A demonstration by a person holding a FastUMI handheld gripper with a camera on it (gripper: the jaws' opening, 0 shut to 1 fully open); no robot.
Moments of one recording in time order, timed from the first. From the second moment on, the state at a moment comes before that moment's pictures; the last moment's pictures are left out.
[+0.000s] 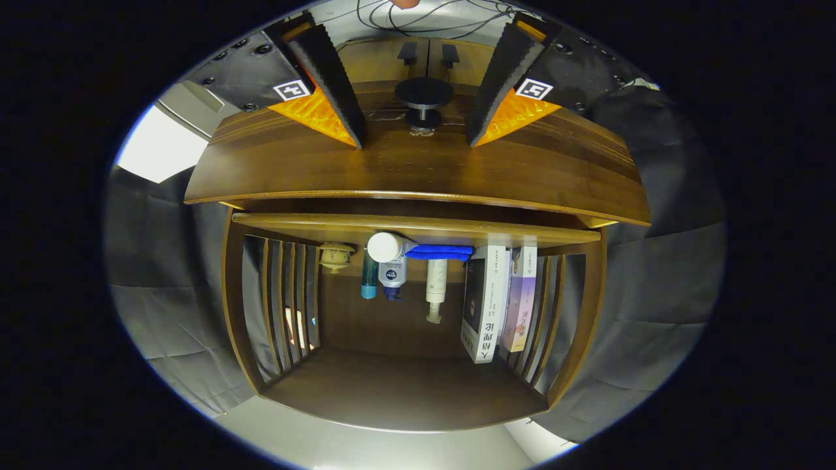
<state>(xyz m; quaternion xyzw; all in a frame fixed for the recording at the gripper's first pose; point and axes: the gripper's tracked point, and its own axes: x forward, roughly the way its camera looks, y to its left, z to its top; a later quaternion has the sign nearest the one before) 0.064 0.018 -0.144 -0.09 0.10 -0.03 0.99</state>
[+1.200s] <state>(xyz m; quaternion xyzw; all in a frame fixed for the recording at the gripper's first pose) 0.129 0.021 -0.161 -0.08 0.12 -0.02 0.99</state>
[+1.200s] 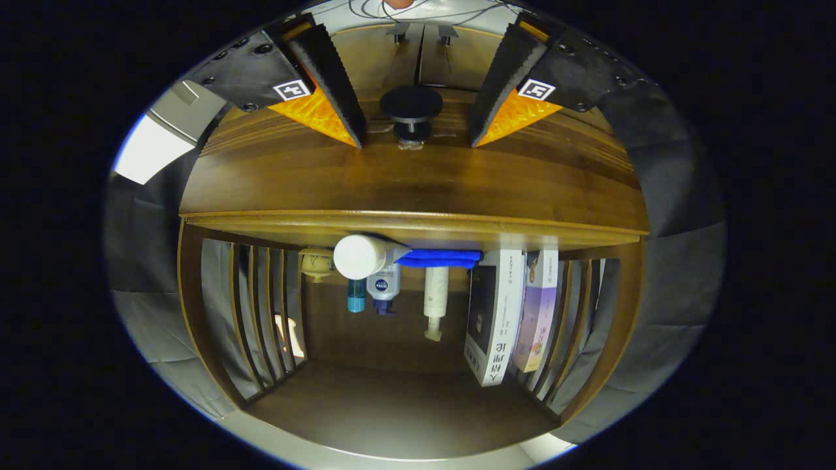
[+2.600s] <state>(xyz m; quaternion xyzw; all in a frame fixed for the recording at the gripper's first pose) -0.081 -0.004 0.043 -0.04 -0.01 0.07 1.00</state>
